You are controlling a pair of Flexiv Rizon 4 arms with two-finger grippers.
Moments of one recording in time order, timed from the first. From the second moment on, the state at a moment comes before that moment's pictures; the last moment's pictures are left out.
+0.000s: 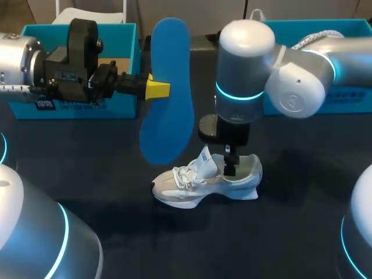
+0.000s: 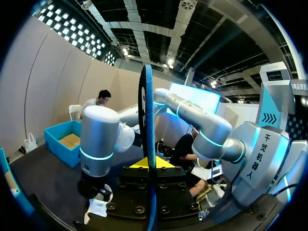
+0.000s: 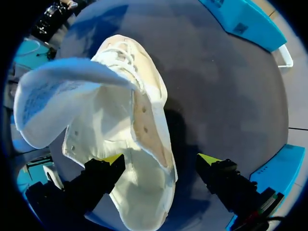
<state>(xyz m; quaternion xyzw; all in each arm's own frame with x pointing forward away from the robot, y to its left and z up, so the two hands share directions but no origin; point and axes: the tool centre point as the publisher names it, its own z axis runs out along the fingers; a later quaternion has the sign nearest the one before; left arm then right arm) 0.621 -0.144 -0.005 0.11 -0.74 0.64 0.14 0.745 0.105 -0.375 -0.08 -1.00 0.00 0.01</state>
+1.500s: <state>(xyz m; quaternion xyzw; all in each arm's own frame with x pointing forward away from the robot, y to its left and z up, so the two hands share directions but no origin) 0.621 -0.144 -0.005 0.11 -0.74 0.64 0.14 0.702 0.129 -0.327 -0.30 -0.95 -0.01 0.03</state>
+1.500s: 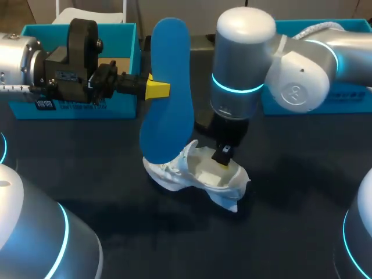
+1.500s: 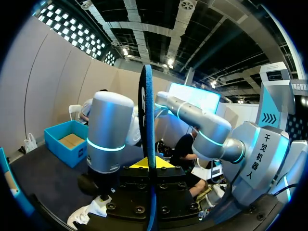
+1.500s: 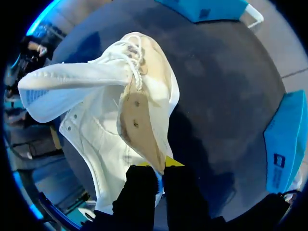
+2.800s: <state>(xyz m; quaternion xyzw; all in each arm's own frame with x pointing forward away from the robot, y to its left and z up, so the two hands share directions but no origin) 0.621 -0.144 -0.005 0.11 -0.74 0.64 0.14 0.678 0.142 -0.333 -0.62 -0.77 -0.12 0.04</state>
